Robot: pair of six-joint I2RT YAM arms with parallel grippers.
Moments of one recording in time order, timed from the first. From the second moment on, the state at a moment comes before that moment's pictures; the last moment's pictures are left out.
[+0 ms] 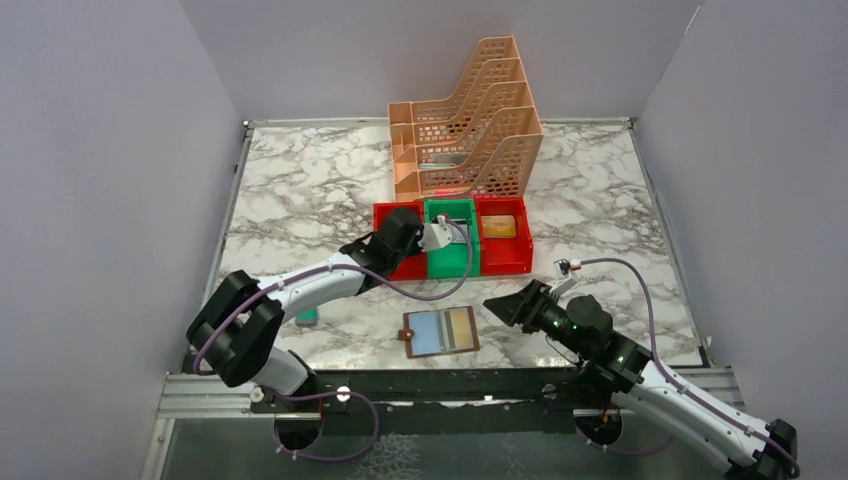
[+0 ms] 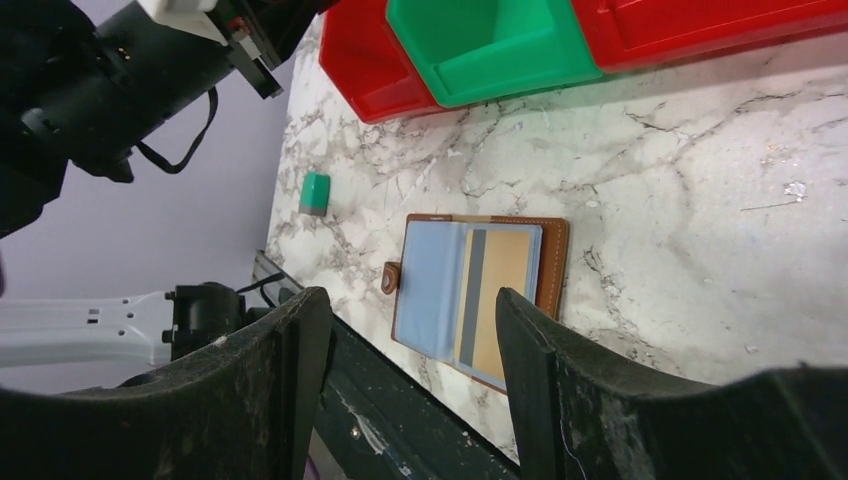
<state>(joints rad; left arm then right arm) -0.75 1.44 0.81 -0.02 -0.32 0.68 0.84 0.33 0.13 -0.06 0.08 1.02</state>
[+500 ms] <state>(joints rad) -0.69 1.58 0.85 0.05 -0.33 0.77 0.84 0.23 0.13 -0.20 0.14 1.03</state>
